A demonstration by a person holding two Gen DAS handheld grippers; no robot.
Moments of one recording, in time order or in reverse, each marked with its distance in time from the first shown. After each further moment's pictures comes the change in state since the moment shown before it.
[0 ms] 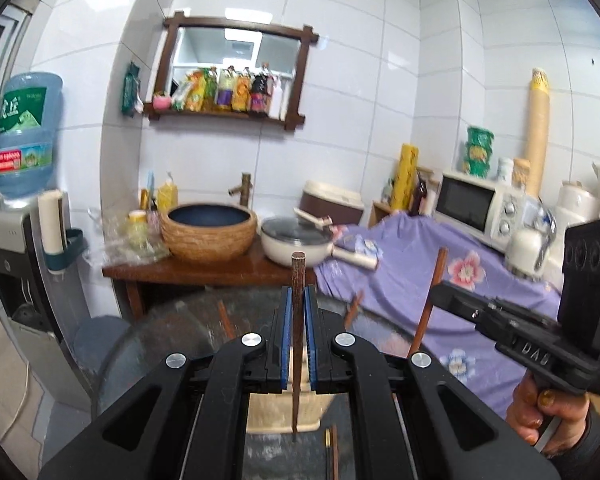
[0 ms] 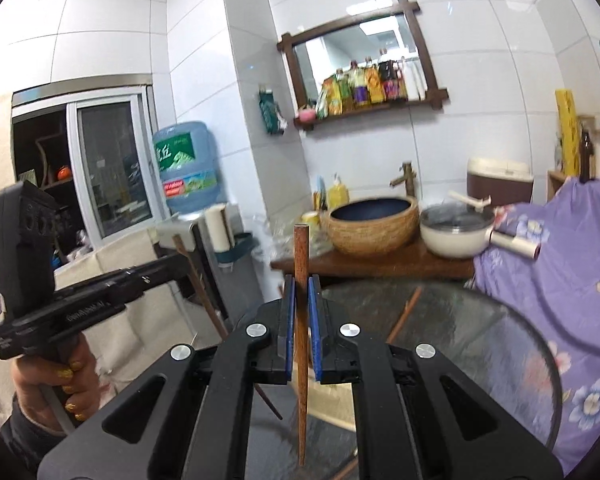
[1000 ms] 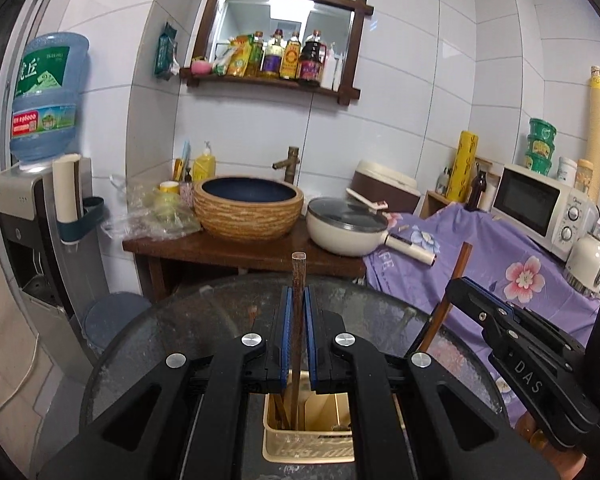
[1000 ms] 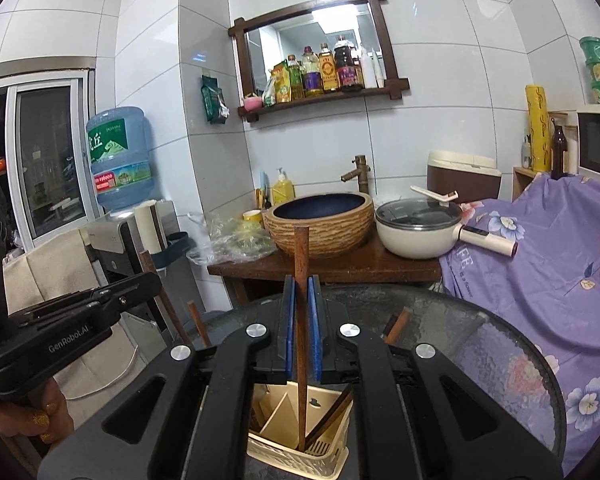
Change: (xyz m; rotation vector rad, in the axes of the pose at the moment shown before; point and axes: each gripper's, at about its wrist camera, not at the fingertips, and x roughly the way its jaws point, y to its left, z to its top) left arm 0.112 0.038 -0.031 -0.071 0.089 0.149; right arm 0.116 -0.030 -0.028 0.011 0.014 -0.209
